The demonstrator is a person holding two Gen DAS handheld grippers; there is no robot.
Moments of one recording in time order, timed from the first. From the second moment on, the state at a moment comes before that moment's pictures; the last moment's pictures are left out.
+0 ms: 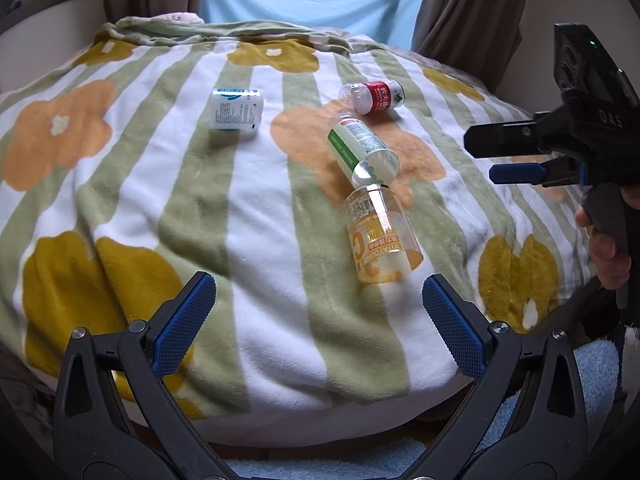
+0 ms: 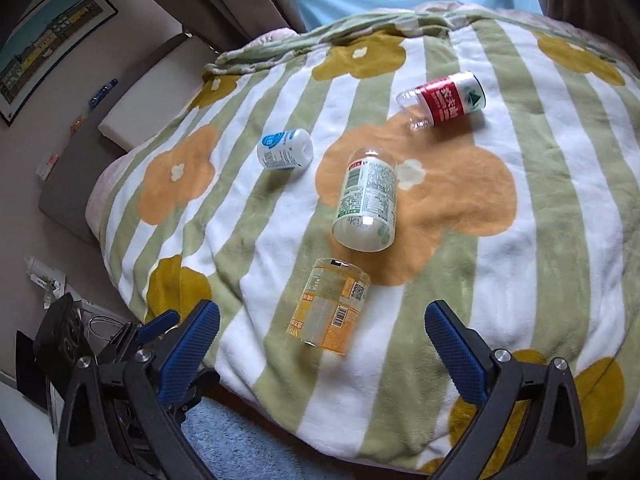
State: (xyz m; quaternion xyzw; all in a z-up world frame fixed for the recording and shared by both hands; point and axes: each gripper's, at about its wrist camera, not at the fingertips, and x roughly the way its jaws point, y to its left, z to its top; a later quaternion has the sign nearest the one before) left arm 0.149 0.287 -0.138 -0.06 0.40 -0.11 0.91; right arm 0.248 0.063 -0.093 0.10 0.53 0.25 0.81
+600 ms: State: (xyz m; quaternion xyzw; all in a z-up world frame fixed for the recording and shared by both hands) left arm 0.148 0.291 -0.183 -0.05 0.39 -0.13 0.91; right arm 0.331 0.105 -0.193 0.11 0.70 0.16 0.69
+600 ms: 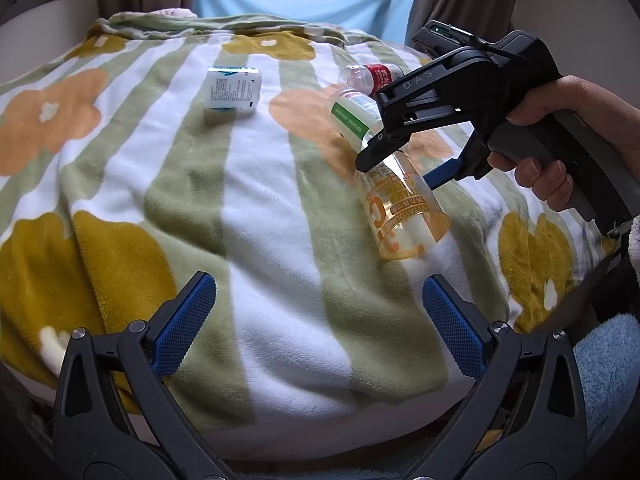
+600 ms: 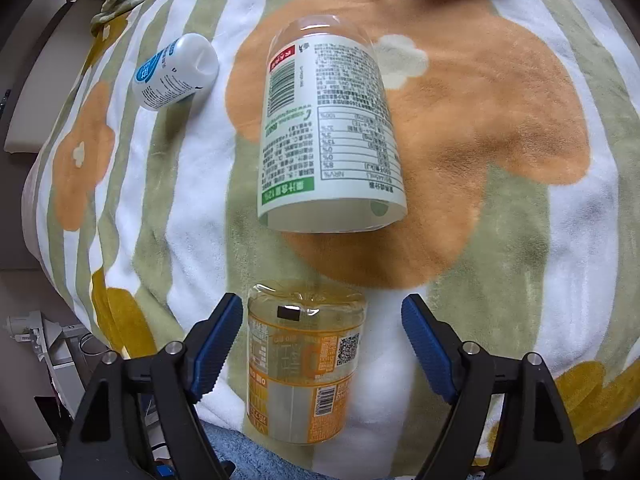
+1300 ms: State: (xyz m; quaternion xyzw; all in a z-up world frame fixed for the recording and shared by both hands) left arm 0.150 0.299 -0.181 -0.08 0.39 -0.12 0.91; right arm 0.285 0.101 -0.130 0.07 0.52 0.22 0.82
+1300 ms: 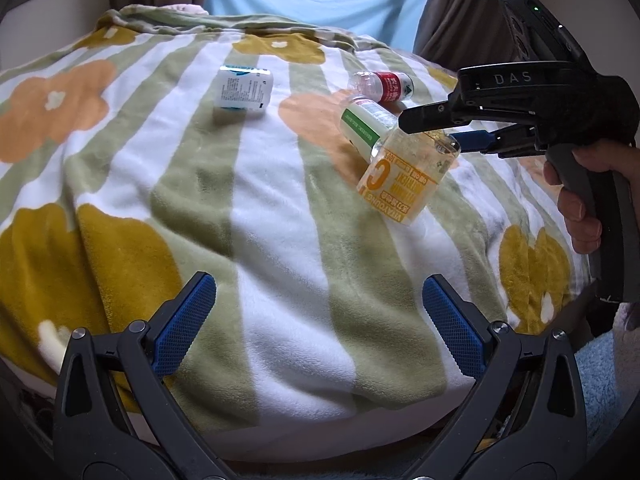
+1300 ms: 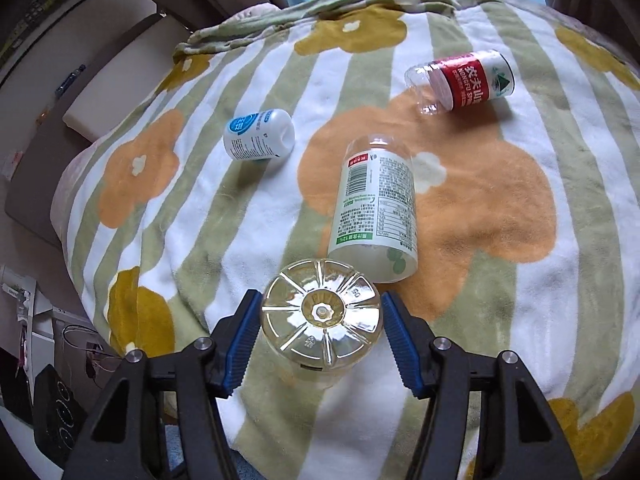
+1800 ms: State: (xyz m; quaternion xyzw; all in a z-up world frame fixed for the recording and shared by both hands) left arm 0.154 0.293 -0.189 -0.08 0.40 -0.12 0.91; right arm 0.231 0.119 -0.142 -0.12 0.35 0.23 0.90
